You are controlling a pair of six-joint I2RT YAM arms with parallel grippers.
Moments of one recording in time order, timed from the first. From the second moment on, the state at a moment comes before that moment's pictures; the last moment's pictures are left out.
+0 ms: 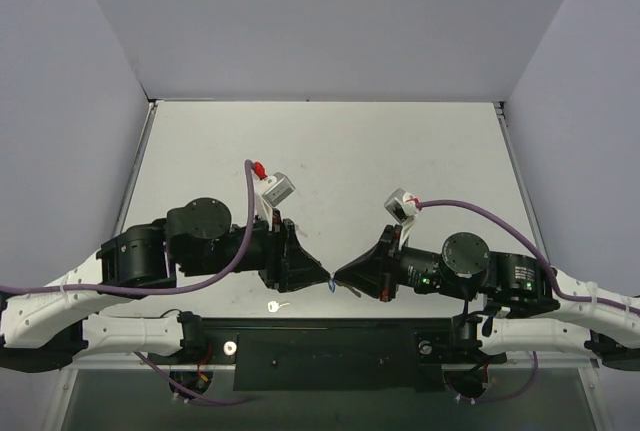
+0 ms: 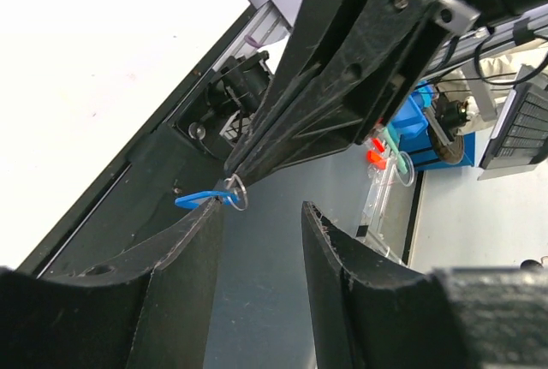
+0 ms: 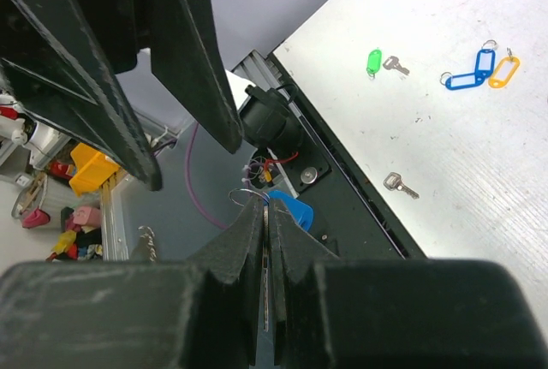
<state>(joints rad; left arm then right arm) -1.30 0.96 1.40 -0.74 0.04 -0.80 1.37 0.76 1.01 -0.42 0.13 0.63</state>
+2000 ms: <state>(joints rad) -1.30 0.89 1.22 -0.52 0.21 -0.82 1.44 0.77 1.07 -0.40 0.02 0.60</state>
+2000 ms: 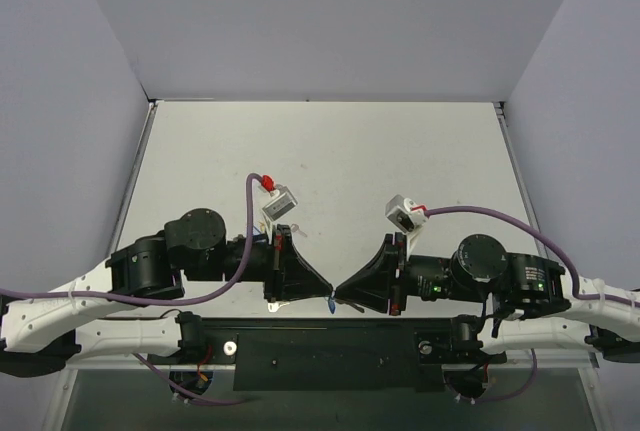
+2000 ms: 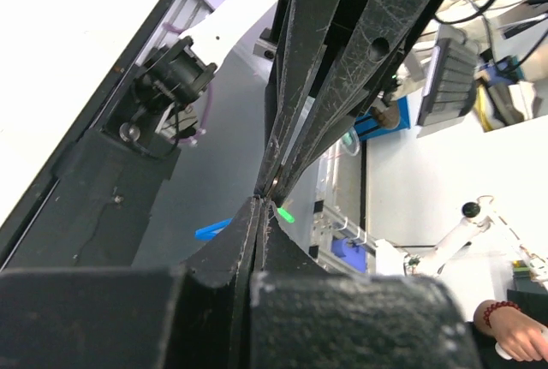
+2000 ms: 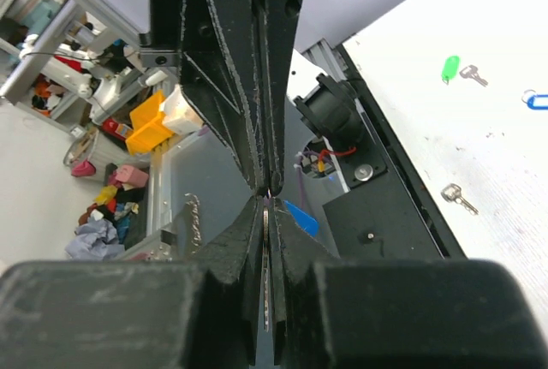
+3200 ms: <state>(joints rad) -1.30 0.74 1.02 -0.10 0.05 -1.08 1.45 0.76 1.09 -0.21 0.10 0.62</state>
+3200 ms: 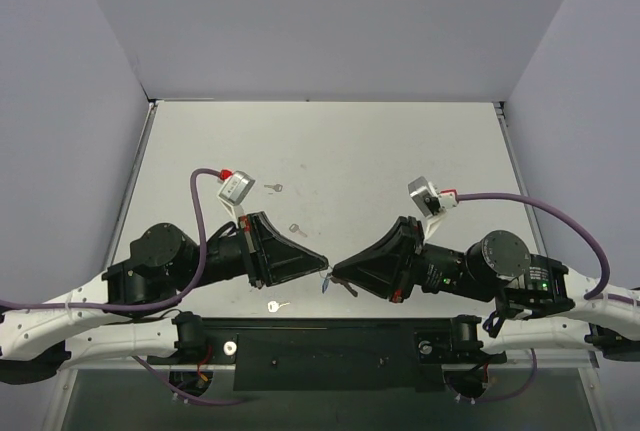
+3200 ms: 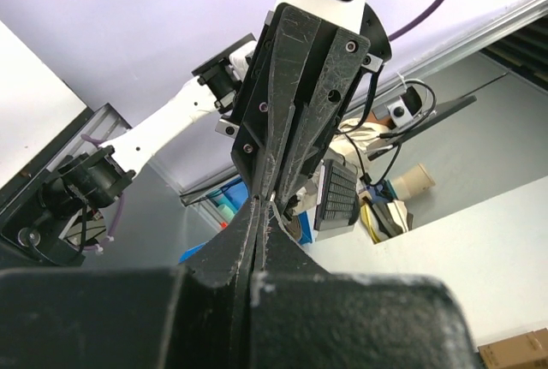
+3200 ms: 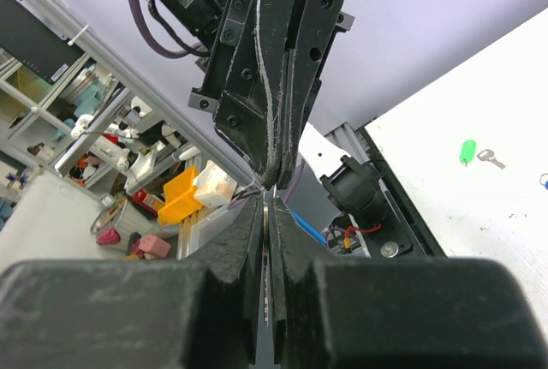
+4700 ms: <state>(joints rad) -1.41 0.76 0.99 -0.15 -0.39 -1.11 1.46 0.74 1.03 -0.26 0.46 0.62</state>
